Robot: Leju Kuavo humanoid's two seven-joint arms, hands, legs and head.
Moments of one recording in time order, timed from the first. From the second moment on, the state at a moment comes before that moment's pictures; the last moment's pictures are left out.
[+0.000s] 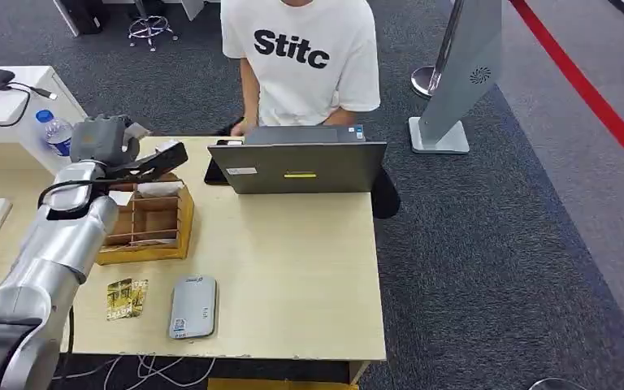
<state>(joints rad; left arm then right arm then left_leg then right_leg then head) -0.88 0.18 -0.22 -0.58 -1.27 0.34 0.01 -0.12 0.24 0.13 -0.20 1.13 0.11 0.14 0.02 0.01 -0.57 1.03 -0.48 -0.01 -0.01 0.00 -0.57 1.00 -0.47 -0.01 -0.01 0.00</state>
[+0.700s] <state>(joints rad) -0.62 0.20 -0.22 -0.92 -1.16 0.46 -0.09 -0.12 0.24 0.13 -0.20 1.13 0.10 0.15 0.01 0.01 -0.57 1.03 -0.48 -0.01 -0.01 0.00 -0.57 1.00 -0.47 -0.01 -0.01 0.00</state>
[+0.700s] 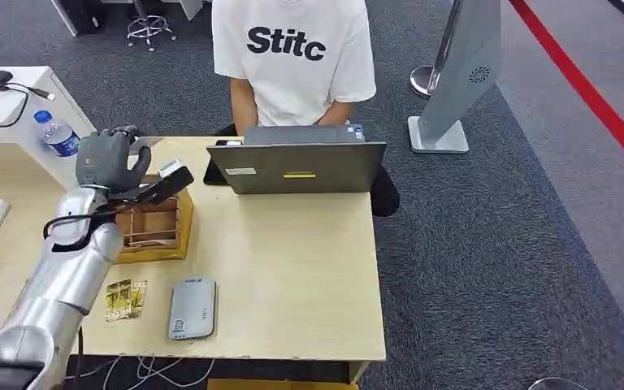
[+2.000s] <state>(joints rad) 0.16 0.11 -0.29 -1.76 -1.17 0.65 -0.09 -0.11 0.25 0.06 -0.20 0.95 0.05 0.21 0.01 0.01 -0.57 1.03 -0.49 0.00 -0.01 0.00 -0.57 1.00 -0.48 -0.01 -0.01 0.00</state>
